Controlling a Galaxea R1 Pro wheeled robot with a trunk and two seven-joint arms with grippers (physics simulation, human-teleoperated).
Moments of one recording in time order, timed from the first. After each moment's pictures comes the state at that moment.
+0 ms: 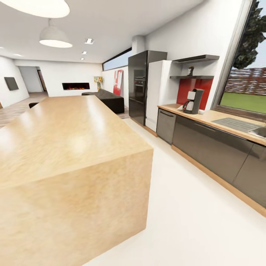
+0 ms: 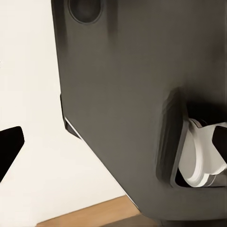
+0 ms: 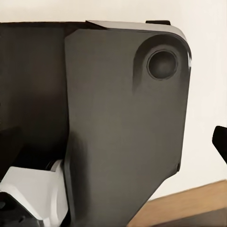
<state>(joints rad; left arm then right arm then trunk) 0.00 -0.03 0.00 -0.01 0.00 0.00 -0.01 0.00 0.07 0.00 -0.11 0.00 -0.03 0.00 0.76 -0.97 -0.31</state>
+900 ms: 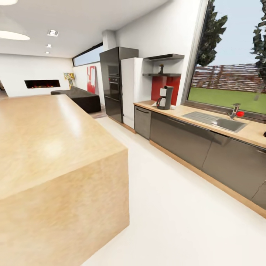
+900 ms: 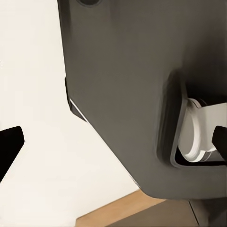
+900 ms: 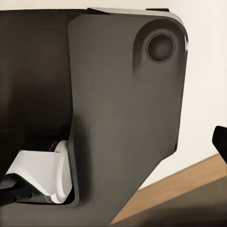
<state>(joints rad) 0.00 -0.02 -0.01 -0.01 0.00 0.00 -0.01 0.00 0.07 0.00 -0.11 0.00 -0.03 0.00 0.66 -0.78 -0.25</state>
